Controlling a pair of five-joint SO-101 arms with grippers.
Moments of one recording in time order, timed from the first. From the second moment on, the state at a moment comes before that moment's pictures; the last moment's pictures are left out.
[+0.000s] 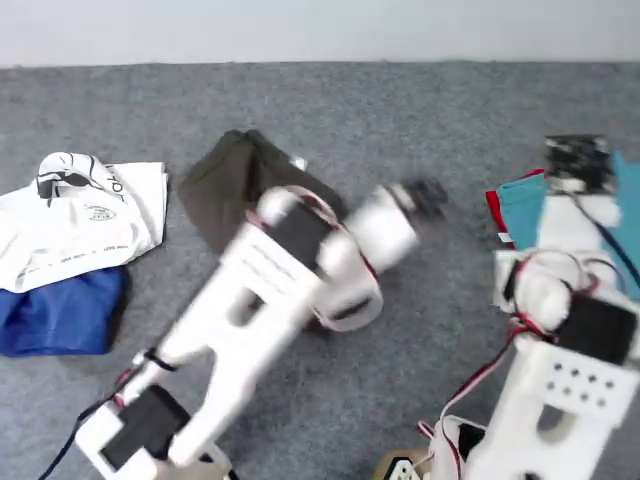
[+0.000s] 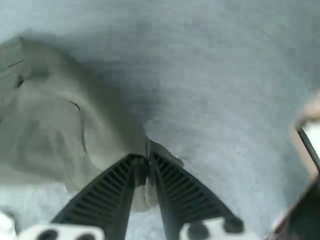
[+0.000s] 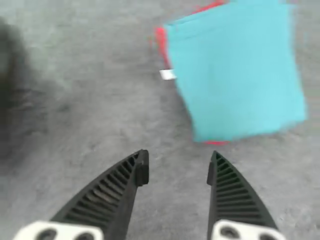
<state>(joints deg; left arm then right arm) 42.0 -3.3 -3.5 99.4 -17.1 18.5 -47.0 20.2 87.8 14.8</state>
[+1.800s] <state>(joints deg) -25.4 -0.6 11.2 99.3 -4.0 -52.3 23.6 -32.4 100.5 12.4</state>
